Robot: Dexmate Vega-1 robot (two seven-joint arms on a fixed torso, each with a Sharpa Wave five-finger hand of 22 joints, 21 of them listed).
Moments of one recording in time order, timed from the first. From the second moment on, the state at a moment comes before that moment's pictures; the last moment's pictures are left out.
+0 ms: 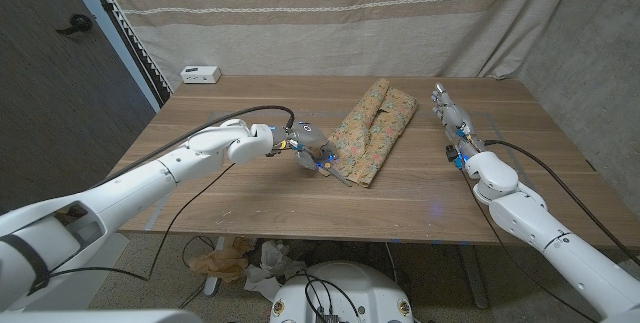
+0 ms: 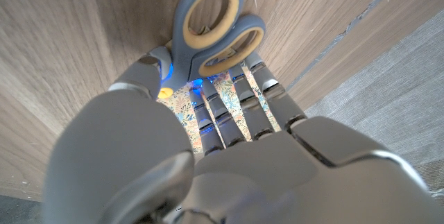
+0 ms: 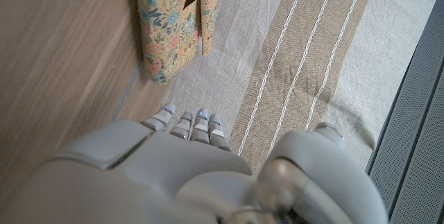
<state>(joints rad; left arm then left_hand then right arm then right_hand) 0.53 0.81 0.83 -1.62 0.90 -0.36 -0.25 0.92 -0.18 0.56 -0.16 0.30 0.40 -0.22 0.40 0.37 0.55 -0.21 0.34 0.47 0.70 -0.07 0.22 0.25 0.68 -0.01 0.29 0.19 -1.03 -0.66 -0.30 -1.56 0.53 0.26 -0.14 0.37 0.01 -0.30 0.02 0.57 -0.01 0.05 0.19 0.18 0.00 0.02 0.21 0.19 -0.10 -0.02 0.18 0.18 -0.10 0.04 0.22 0.18</state>
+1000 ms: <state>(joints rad) 0.51 0.80 0.83 -1.60 0.81 -0.37 -0.31 1.05 -0.18 0.55 -0.17 0.23 0.40 -0.22 0.32 0.38 0.52 -0.21 0.38 0.66 0.94 -0.10 0.27 0.49 0.91 -0.07 0.45 0.30 -1.04 -0.66 -0.30 -1.57 0.53 0.27 -0.15 0.38 0.02 -0.30 0.02 0.57 -0.02 0.04 0.19 0.18 -0.02 0.02 0.21 0.19 -0.11 -0.01 0.18 0.18 -0.11 0.05 0.22 0.18</state>
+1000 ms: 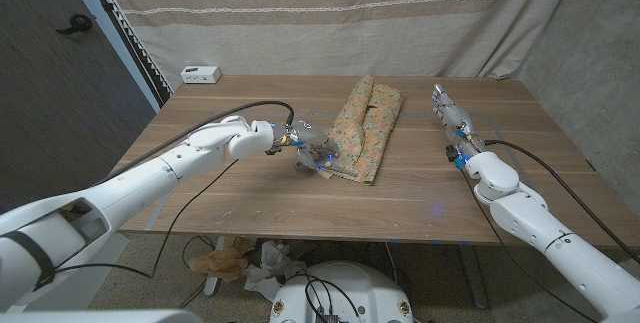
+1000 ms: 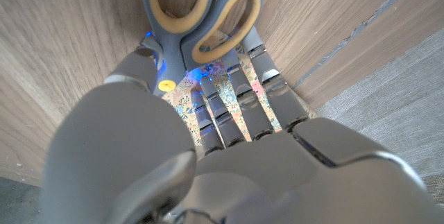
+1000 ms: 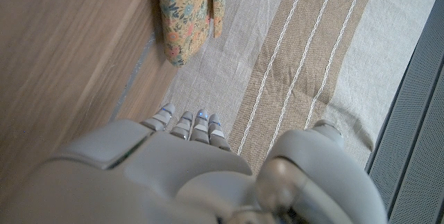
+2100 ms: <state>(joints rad) 0.48 0.72 0.76 -1.41 0.27 -0.37 -0.48 1.34 -0.03 0.17 -0.12 0.18 1.07 -0.18 0.33 0.38 0.98 -0.19 0.44 0.79 1.25 -0.15 0.57 0.87 0.85 -0.11 1.31 0.42 -1.05 -0.67 -0.28 -1.59 0.53 0.26 -0.15 0.39 0.02 -0.29 0.02 0.58 -0.04 0.03 0.19 0.18 -0.02 0.02 0.21 0.19 -0.12 -0.01 0.18 0.18 -0.11 0.06 0.22 0.18</state>
